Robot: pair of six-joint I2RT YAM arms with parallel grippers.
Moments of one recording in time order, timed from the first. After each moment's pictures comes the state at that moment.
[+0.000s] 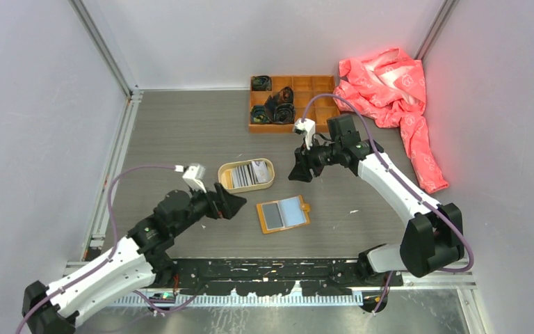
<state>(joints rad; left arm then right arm) -0.83 0.64 0.36 -0.02 -0.08 -0.71 0.36 1.37 1.06 -0.54 -0.76 -0.29</state>
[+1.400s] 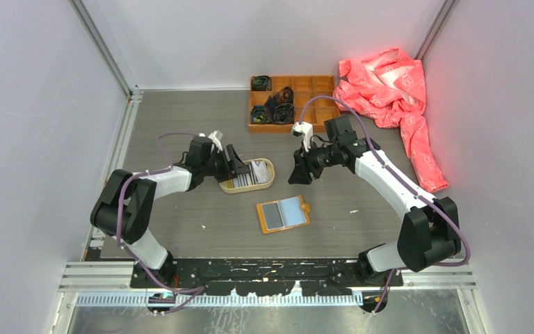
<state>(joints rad) -0.36 1.63 0.77 0.18 0.39 -0.71 0.36 1.41 1.08 -0.59 -0.79 -0.31</state>
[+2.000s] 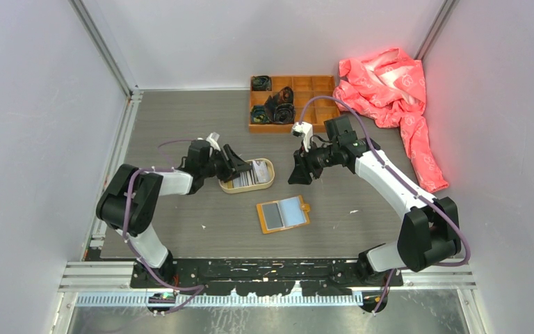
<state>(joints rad) -0.35 1.71 0.71 0.43 0.46 -0.92 0.36 1.41 1.08 -0.59 -0.80 -0.31</state>
